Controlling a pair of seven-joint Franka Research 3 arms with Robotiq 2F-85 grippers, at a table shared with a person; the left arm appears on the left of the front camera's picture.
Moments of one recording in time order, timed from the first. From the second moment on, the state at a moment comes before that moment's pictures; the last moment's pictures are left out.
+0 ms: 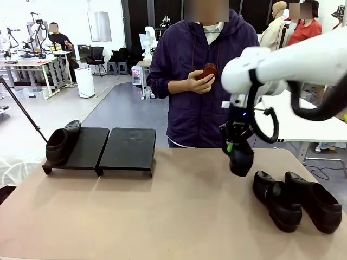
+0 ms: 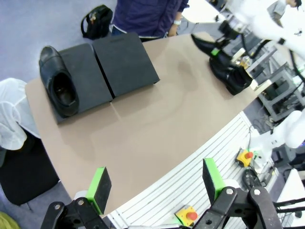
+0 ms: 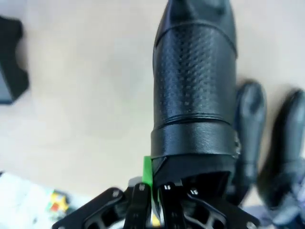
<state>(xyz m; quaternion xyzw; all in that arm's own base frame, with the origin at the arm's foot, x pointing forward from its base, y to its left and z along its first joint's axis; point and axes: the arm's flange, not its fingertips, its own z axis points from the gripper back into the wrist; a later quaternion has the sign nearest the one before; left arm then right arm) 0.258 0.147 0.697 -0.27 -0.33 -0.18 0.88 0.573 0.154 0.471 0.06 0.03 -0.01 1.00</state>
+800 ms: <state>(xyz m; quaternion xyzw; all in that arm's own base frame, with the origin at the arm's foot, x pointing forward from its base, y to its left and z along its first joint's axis) 0.258 0.147 0.697 -0.27 -0.33 -0.18 0.88 0.470 0.137 0.516 0.11 0.04 0.01 0.99</state>
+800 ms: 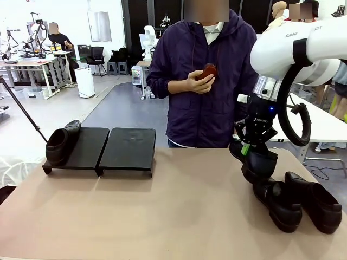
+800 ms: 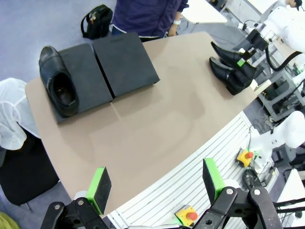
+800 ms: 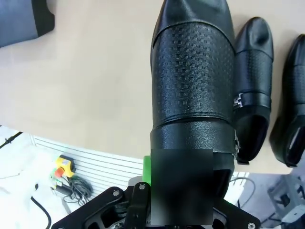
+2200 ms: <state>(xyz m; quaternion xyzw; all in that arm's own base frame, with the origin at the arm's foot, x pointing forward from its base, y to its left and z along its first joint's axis) 0.258 0.147 0.697 -0.27 -0.33 -0.19 0.88 0.329 0.416 0.425 0.09 -0.05 -0.03 0.99</state>
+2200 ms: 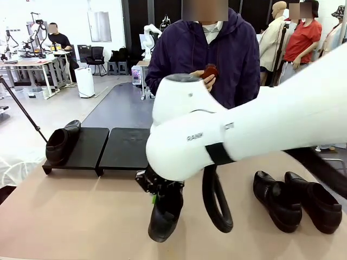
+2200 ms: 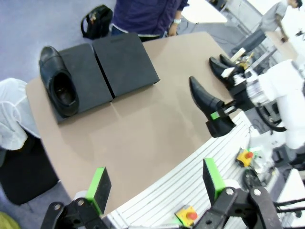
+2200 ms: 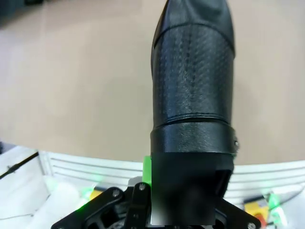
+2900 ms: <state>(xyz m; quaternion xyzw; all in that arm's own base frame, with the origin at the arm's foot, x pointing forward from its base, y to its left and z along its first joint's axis) 0.258 0.147 0.697 -0.27 -0.33 -0.19 0.88 0.355 0.479 0.366 0.05 -0.04 0.03 1.00</state>
